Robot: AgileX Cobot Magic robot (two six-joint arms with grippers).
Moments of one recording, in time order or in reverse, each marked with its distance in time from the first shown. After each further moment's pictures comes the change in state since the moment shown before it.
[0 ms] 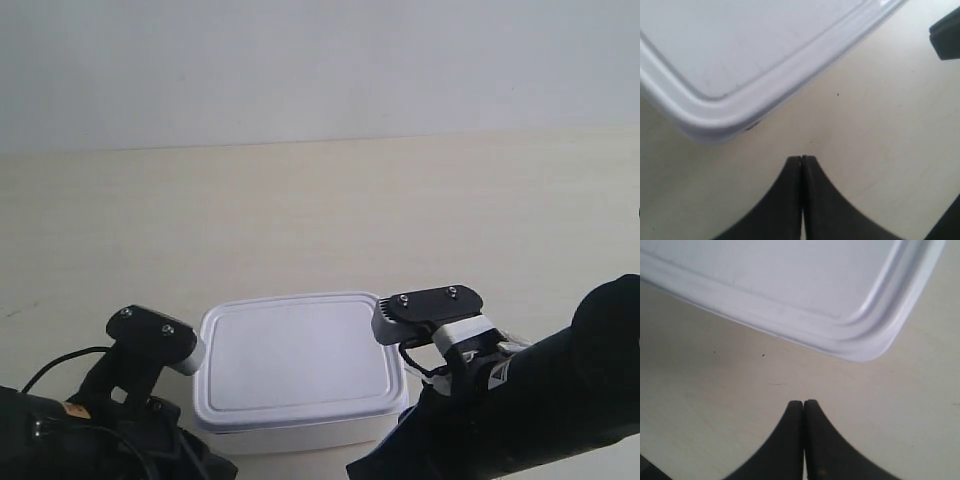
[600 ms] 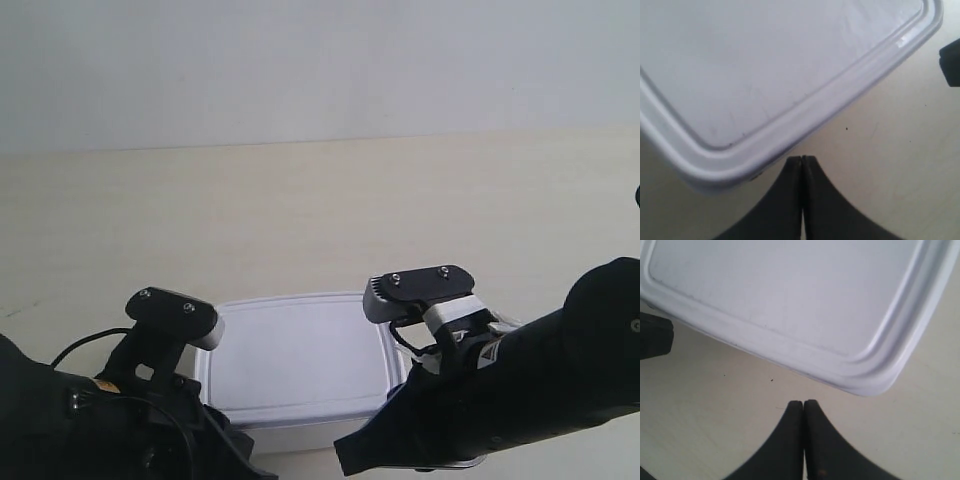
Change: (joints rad) left arm 0.000 0.073 -0.065 -0.032 -0.046 0.002; right arm 0.000 0.002 -0.034 -0.004 -0.022 -0.002
